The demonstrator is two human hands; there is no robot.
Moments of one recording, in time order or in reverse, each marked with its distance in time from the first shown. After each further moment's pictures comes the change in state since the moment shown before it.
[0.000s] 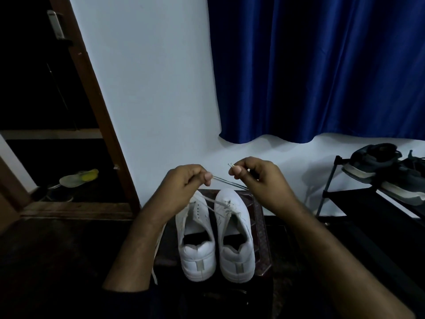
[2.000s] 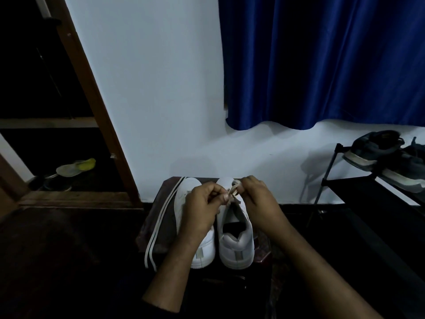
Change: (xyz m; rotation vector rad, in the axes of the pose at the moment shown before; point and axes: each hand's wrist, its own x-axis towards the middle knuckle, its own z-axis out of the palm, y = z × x) left_hand -0.028 -0.036 0.095 -0.320 0.150 -0.230; right_hand -0.040 0.061 0.041 -0.271 -0.025 -0.025
